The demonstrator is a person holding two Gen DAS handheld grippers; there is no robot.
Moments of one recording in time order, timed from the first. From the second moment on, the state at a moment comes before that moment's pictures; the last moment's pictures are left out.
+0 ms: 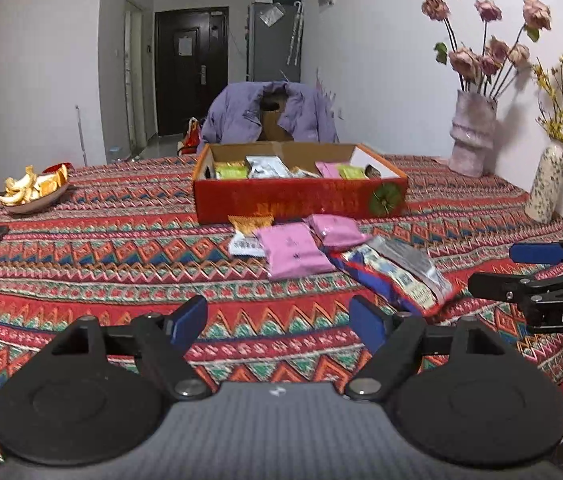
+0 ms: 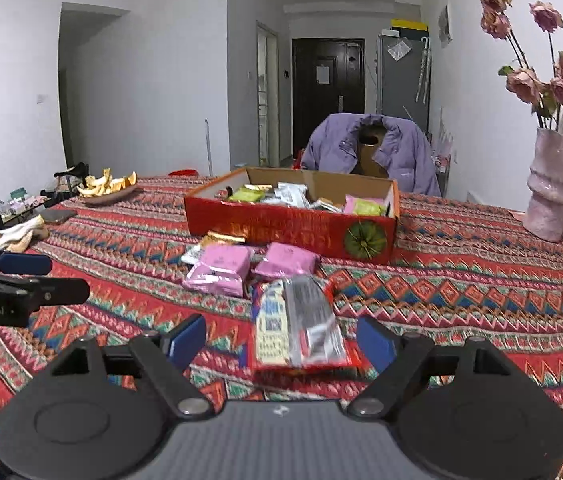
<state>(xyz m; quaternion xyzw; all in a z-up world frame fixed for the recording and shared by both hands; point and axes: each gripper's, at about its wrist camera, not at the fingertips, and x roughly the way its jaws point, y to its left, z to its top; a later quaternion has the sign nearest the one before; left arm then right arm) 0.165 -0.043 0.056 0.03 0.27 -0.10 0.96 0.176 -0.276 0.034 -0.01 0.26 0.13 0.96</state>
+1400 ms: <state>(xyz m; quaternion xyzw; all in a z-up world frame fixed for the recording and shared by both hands) 0.333 -0.015 0.010 -0.03 0.34 -0.05 0.94 0.408 -0.246 -0.017 0.03 0.37 0.16 0.92</state>
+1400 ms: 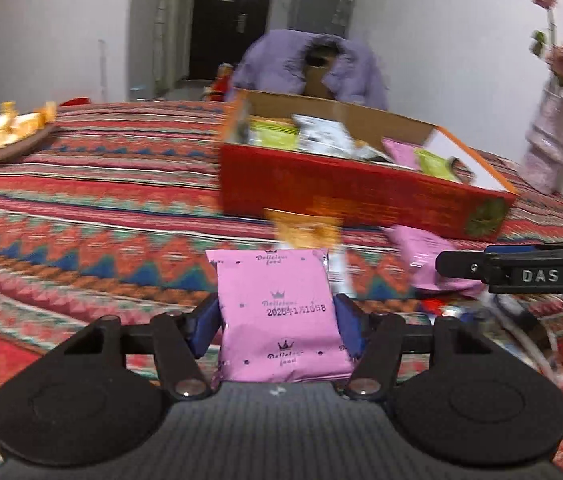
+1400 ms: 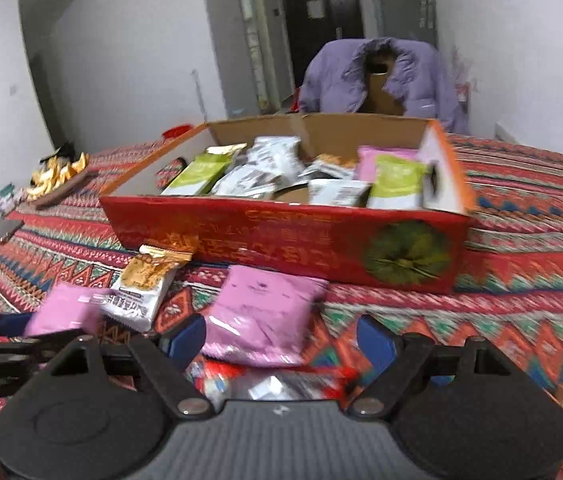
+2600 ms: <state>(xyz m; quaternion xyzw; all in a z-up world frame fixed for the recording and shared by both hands) 0.213 -0.071 0.066 -0.03 0.28 -0.13 0.95 0.231 -0.291 0.052 0.02 0.28 0.16 0.95</state>
